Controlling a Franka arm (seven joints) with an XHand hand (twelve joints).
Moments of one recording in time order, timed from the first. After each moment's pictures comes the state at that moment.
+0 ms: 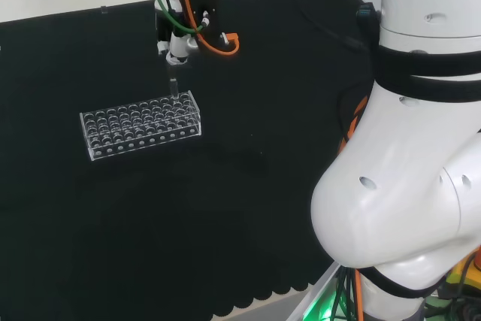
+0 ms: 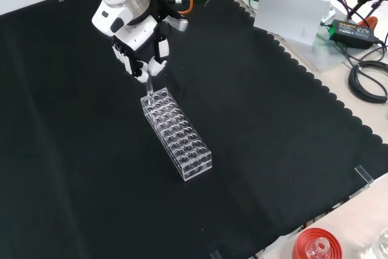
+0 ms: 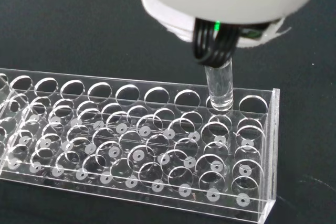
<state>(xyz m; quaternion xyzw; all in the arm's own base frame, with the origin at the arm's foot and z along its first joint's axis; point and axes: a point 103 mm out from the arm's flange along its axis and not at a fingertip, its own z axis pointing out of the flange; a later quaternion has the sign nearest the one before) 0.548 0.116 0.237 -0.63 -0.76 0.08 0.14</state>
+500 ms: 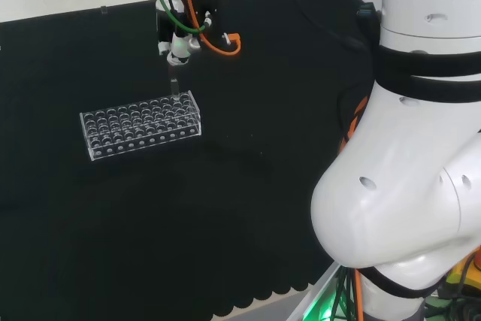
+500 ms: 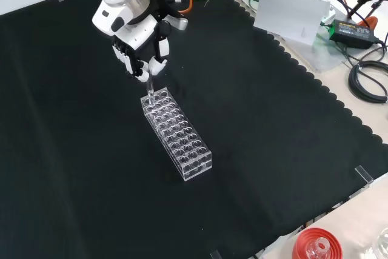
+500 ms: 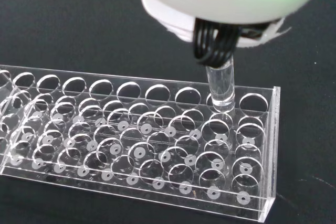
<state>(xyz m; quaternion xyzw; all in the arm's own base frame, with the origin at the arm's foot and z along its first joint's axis) 0.547 0.115 0.236 -0.62 -0.76 0.08 0.14</state>
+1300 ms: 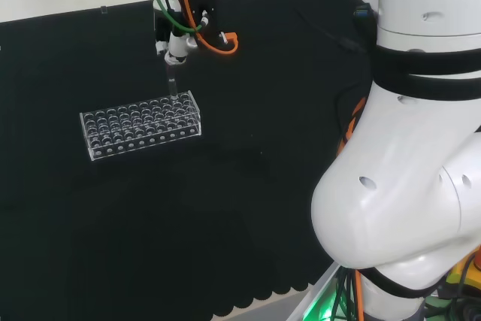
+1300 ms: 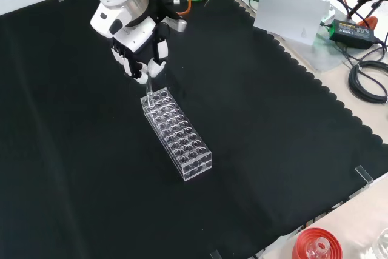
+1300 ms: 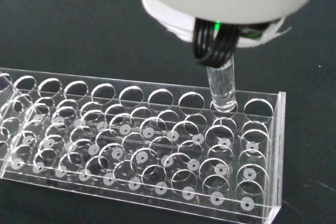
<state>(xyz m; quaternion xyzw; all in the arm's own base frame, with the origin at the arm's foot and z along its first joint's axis) 0.553 0.118 0.235 -0.62 -0.77 0.08 0.14</state>
